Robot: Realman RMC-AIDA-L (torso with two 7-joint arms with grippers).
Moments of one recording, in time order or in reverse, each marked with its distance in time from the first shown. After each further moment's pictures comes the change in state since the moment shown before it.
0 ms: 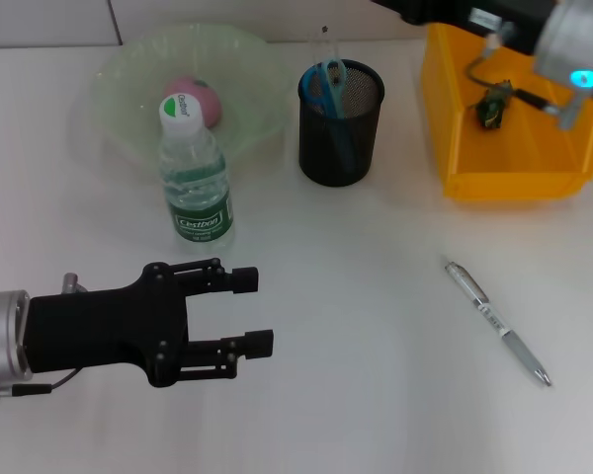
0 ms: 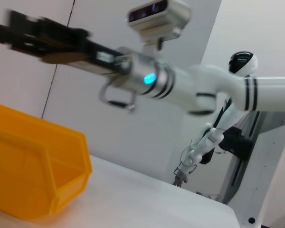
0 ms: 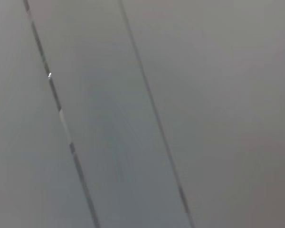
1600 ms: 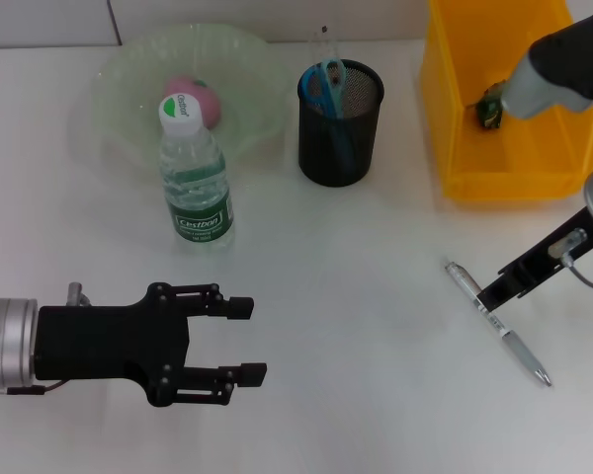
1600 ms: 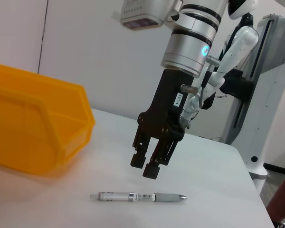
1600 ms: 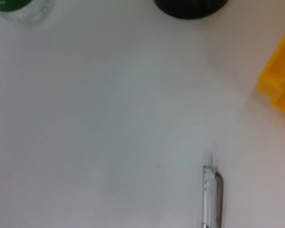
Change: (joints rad) left arm -0.014 0.002 0.020 0.053 0.129 -0.065 0.042; right arm 0.033 0.030 -0.110 -0.587 -1.506 -0.684 1.304
